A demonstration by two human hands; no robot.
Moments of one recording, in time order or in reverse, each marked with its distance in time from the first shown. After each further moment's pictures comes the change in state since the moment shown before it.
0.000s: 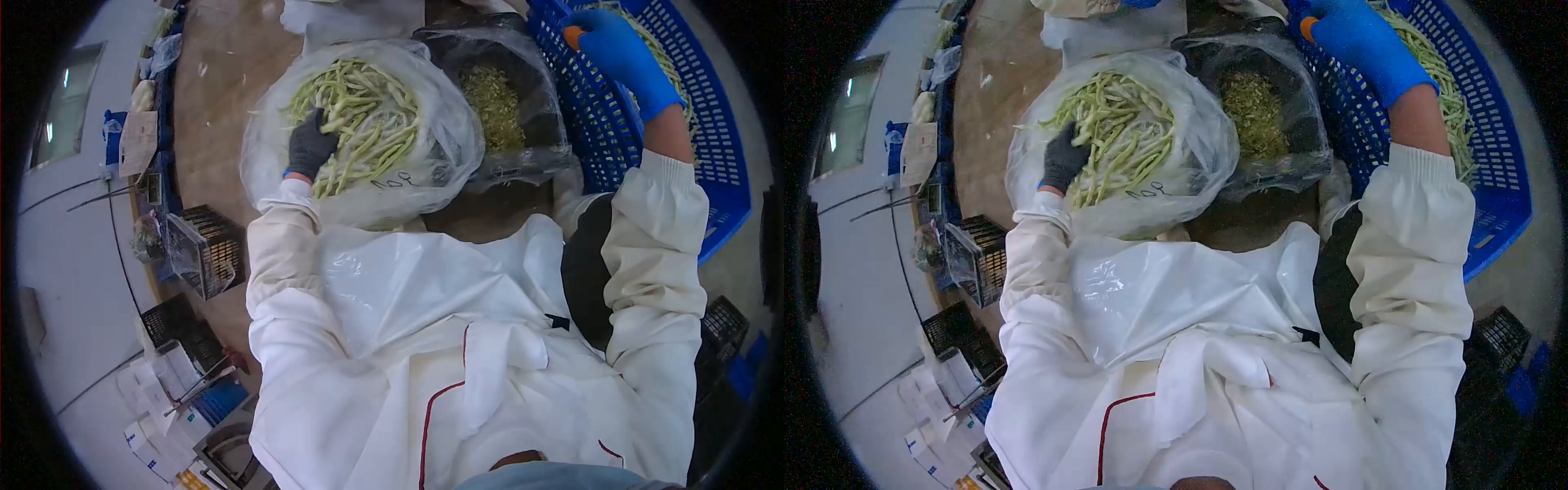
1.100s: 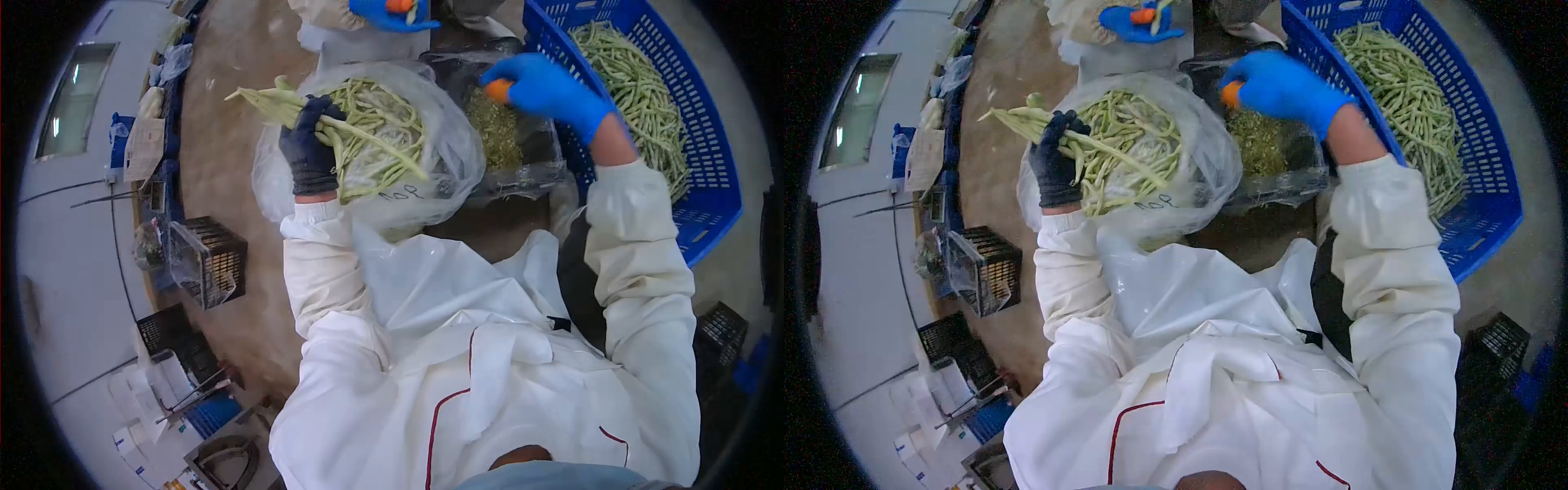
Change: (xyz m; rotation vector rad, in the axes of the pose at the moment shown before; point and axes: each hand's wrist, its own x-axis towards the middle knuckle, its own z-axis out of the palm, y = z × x) left_hand -0.014 0.099 -0.072 -1.735 0.333 -0.173; right_hand -0.015 -0.115 0.019 0.255 -0.349 -0.227
